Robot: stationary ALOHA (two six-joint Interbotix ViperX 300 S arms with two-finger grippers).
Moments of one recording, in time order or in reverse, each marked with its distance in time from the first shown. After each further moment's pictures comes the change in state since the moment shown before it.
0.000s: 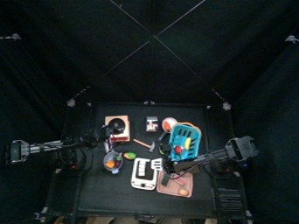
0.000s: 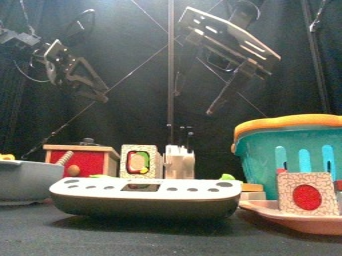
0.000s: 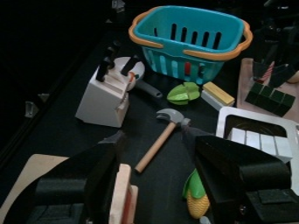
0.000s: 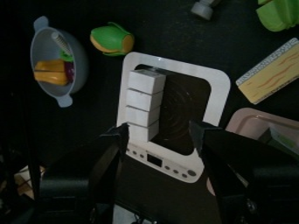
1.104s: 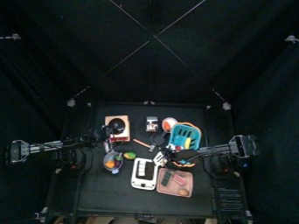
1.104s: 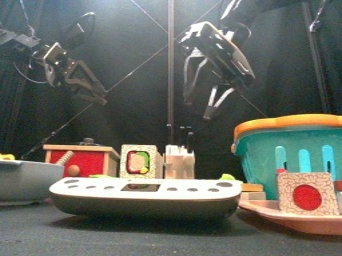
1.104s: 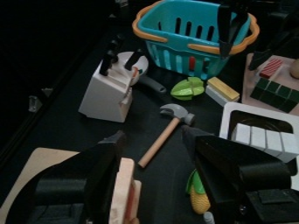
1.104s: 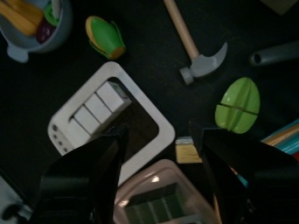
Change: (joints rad) left arm 0.000 0.000 0.011 0.000 0.026 0.003; right arm -0.163 -0.072 0.031 0.156 -0.015 -1.002
